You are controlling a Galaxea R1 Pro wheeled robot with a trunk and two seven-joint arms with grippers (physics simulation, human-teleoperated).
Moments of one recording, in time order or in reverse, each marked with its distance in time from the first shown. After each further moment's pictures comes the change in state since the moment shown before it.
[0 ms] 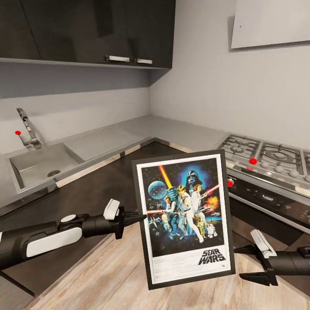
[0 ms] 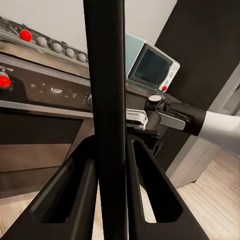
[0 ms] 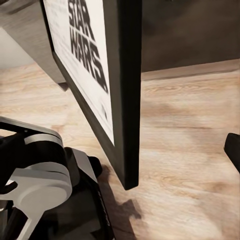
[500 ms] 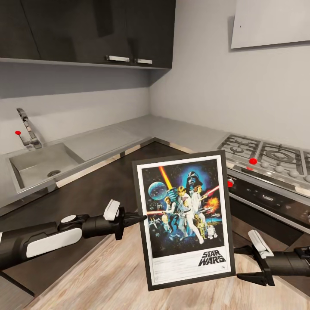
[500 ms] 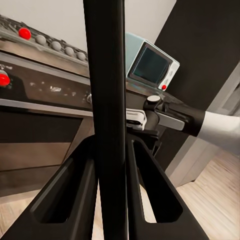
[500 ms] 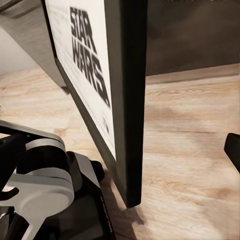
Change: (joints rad) left arm 0.000 0.000 -0.006 -0.001 0.000 0.000 0.000; right arm 0.000 0.022 0.000 0.000 0.000 -0.001 0.000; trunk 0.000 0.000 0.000
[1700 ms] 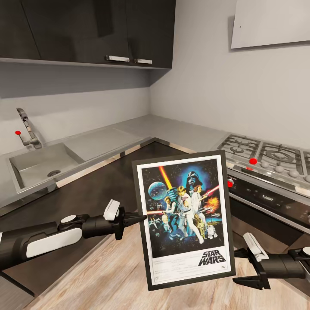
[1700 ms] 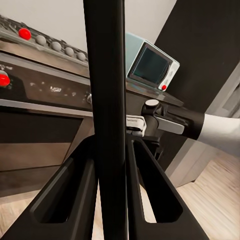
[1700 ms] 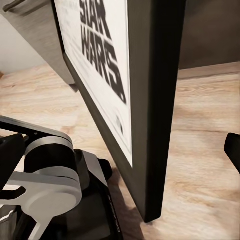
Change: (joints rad) left arm 0.000 0.000 0.000 0.000 0.001 -0.002 0.000; right arm 0.000 0.017 0.040 0.008 0.000 -0.006 -0.001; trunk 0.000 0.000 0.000
